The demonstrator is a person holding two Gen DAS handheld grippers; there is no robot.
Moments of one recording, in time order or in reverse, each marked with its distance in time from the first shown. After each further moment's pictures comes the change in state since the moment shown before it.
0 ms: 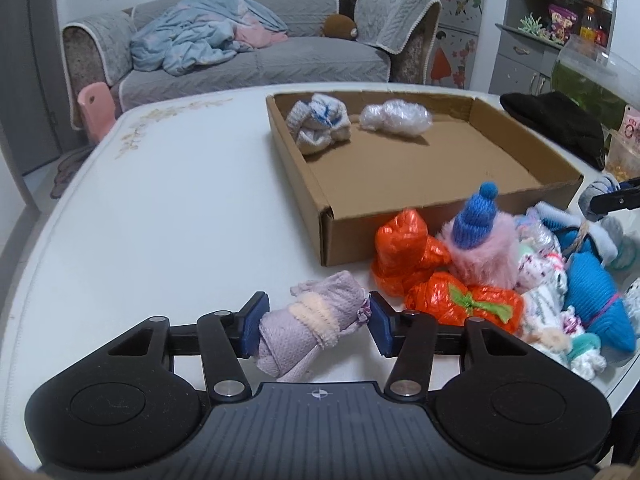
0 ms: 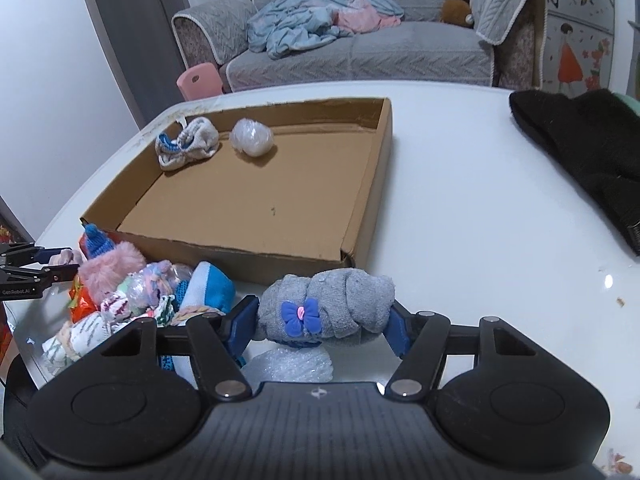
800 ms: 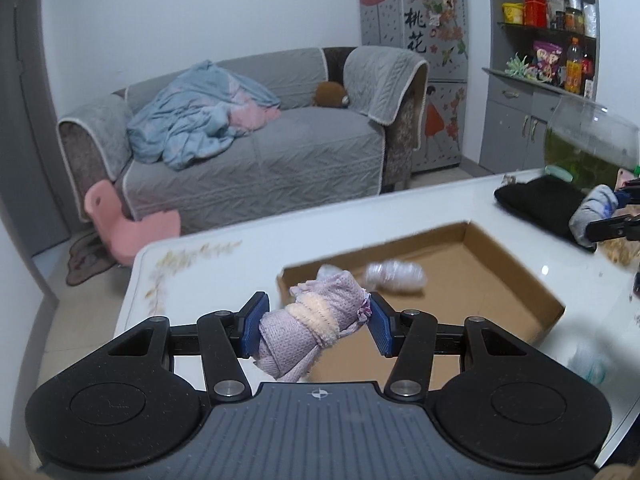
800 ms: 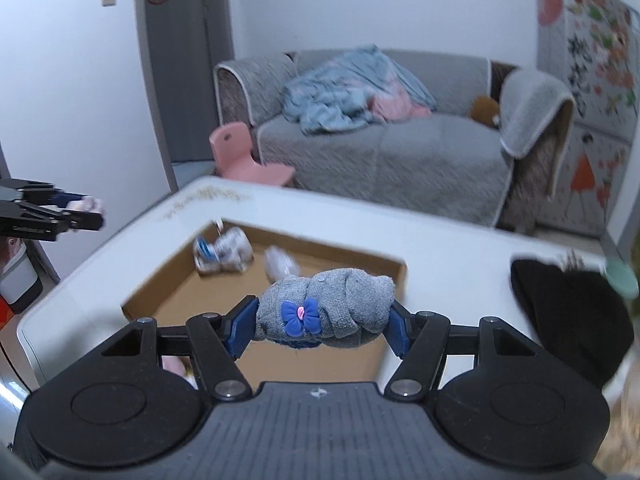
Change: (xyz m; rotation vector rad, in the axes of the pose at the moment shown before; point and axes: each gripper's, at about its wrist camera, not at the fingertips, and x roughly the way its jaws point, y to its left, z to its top) left arm -0.051 -0.007 0.155 0.104 -0.147 0.015; right arm -0.048 0.038 0.099 -0.192 -0.183 0.008
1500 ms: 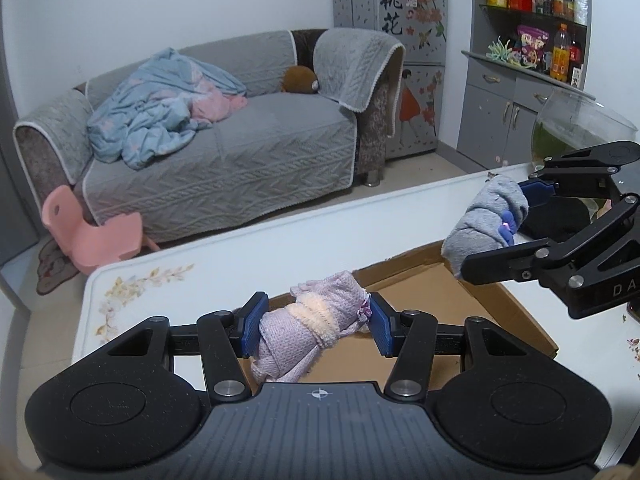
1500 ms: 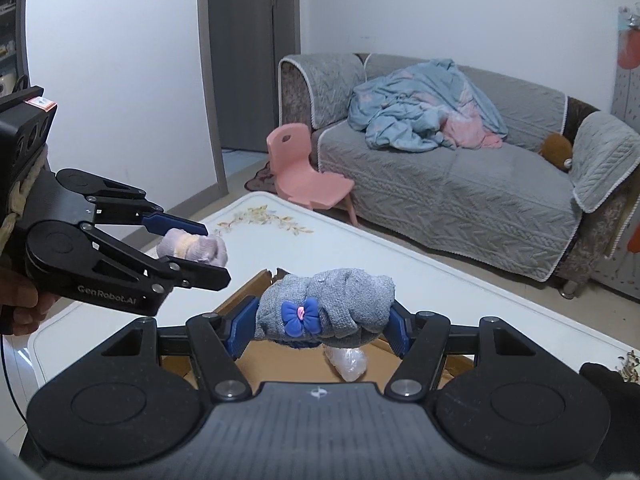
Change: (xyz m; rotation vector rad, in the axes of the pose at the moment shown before) left arm 0.068 -0.016 0.043 0.027 0.072 -0.082; right arm 0.080 0.042 0.064 -0.144 0.027 0.127
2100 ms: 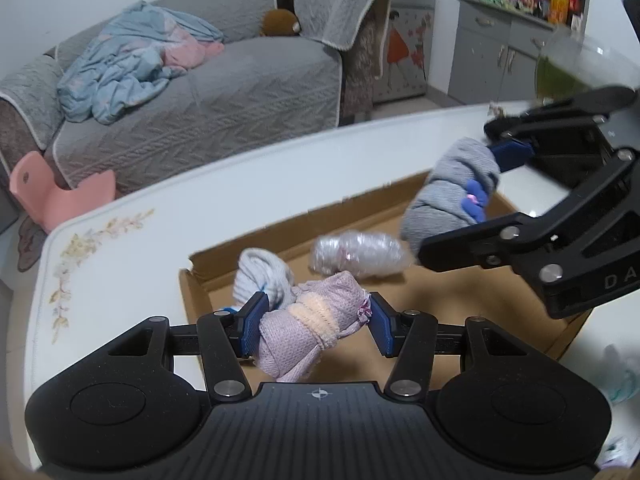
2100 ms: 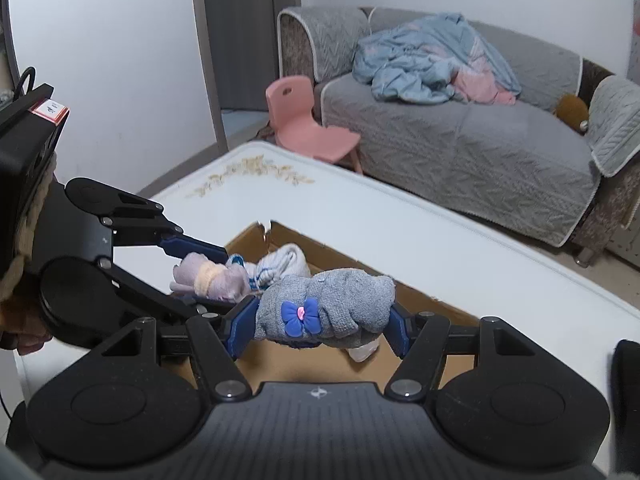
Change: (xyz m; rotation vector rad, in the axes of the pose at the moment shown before) left arm 0.074 -0.005 -0.033 0.051 0.156 -0.037; right arm 0.053 0.000 -0.013 0.006 0.134 0.020
